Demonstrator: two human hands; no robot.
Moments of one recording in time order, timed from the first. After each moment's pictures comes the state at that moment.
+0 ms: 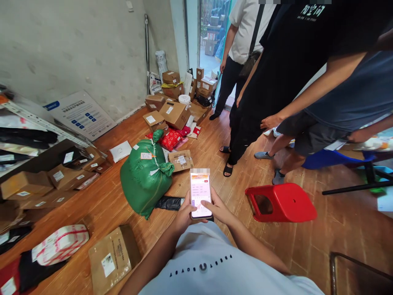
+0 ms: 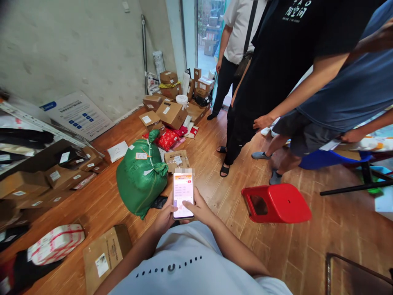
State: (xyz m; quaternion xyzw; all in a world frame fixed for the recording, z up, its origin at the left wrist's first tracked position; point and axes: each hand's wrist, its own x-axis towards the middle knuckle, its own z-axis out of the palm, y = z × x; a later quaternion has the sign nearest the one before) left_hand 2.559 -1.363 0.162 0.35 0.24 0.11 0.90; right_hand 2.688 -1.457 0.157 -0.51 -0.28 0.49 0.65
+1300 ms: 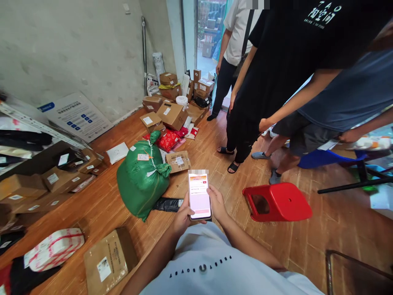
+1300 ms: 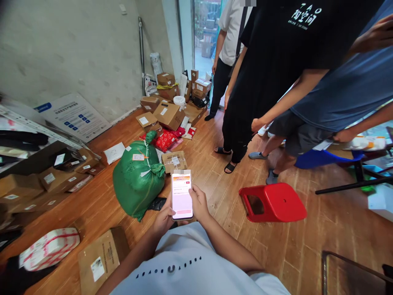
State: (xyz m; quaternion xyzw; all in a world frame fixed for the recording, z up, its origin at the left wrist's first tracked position) left_hand 2.567 -1.377 0.164 0.33 0.21 0.12 0.91; right_hand 2.693 -1.449 0.157 -0.58 -0.18 0.36 0.71
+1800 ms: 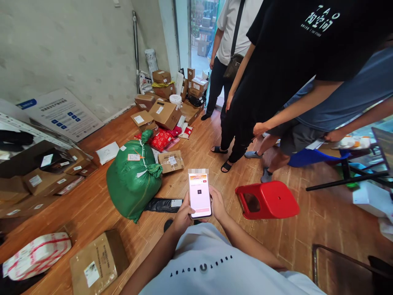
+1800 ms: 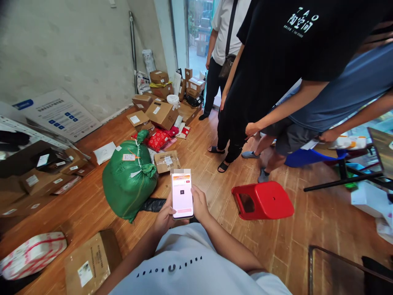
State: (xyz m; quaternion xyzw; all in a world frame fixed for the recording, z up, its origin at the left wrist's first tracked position) left_hand 2.617 -1.415 0.155 0.30 0.20 0.12 0.92; right_hand 2.741 -1.489 0.156 -0.59 -0.17 0.35 0.70
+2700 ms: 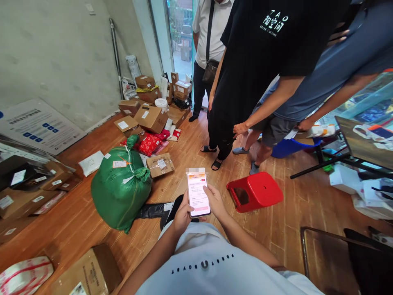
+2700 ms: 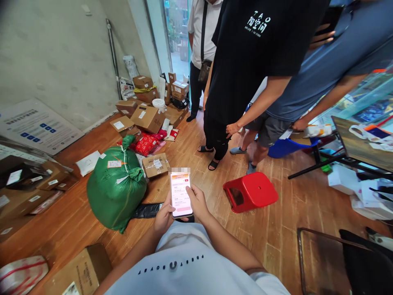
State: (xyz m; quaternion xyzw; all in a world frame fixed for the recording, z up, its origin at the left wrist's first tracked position) left_hand 2.647 -1.484 0.148 0.32 0.19 0.09 0.92; right_hand 2.759 -1.566 0.141 -0.58 -0.12 0.35 0.73
